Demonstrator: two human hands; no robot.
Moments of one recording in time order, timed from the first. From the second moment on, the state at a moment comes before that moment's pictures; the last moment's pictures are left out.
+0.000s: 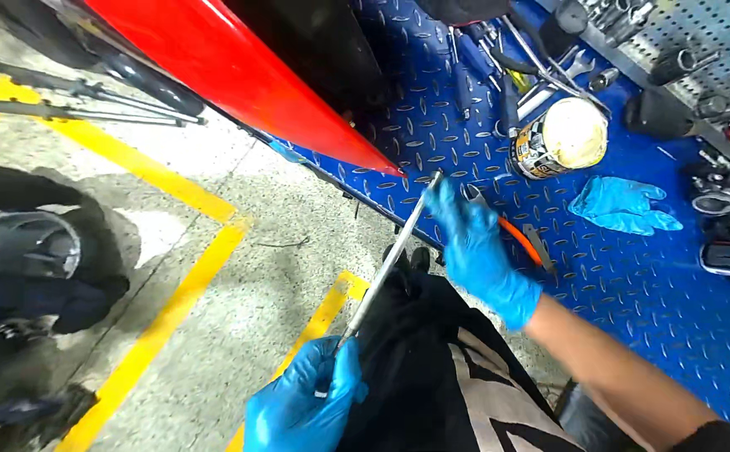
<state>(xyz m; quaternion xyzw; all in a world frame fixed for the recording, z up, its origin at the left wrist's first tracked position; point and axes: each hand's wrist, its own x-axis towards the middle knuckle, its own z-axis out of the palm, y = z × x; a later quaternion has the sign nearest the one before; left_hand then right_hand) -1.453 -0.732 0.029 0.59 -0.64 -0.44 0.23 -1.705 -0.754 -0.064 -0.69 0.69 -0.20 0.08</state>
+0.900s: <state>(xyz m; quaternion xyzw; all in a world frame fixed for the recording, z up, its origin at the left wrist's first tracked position) -1.441 -0.736 0.027 0.59 -0.60 -0.49 0.22 -1.669 -0.728 -0.053 -0.77 0.58 -0.25 0.12</state>
